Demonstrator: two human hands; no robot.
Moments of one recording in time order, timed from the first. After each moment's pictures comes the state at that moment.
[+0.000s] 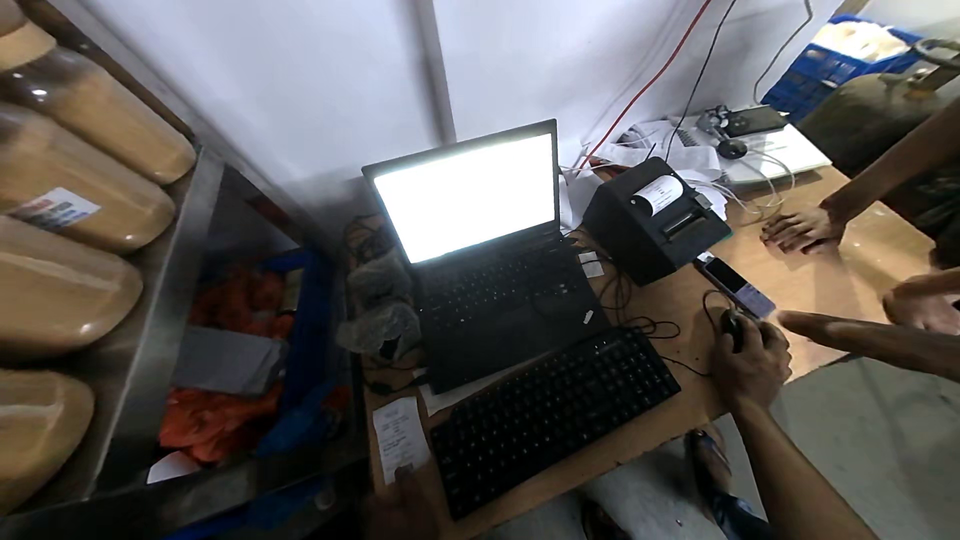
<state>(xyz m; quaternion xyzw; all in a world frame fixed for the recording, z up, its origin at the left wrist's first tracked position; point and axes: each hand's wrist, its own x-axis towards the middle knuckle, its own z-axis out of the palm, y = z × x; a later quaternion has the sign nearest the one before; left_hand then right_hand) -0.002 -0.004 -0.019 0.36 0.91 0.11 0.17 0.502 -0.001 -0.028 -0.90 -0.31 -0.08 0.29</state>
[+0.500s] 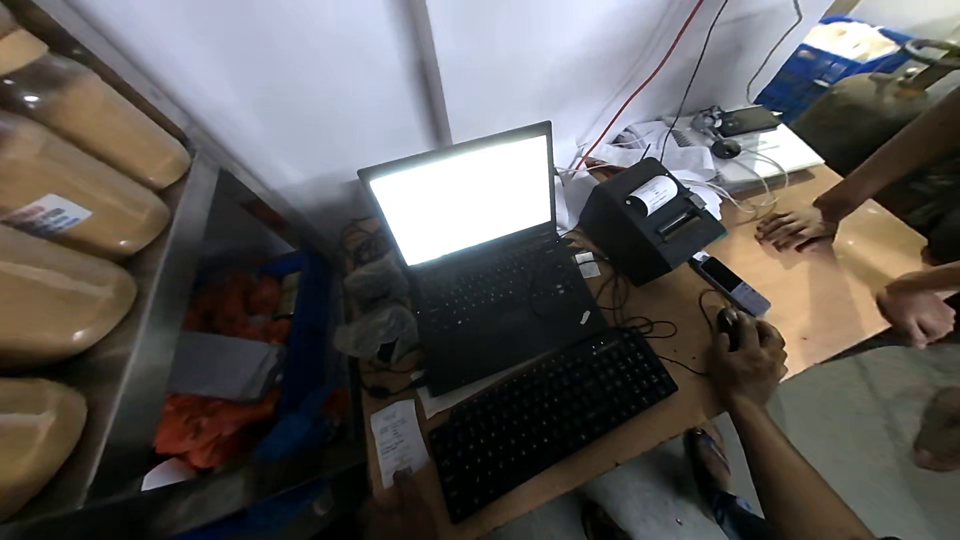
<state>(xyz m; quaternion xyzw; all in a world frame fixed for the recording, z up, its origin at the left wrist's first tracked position) 0.000 -0.003 -0.016 0.34 0.92 0.10 0.18 0.516 -0.004 -0.042 -0.90 -0.31 -0.08 0.29</state>
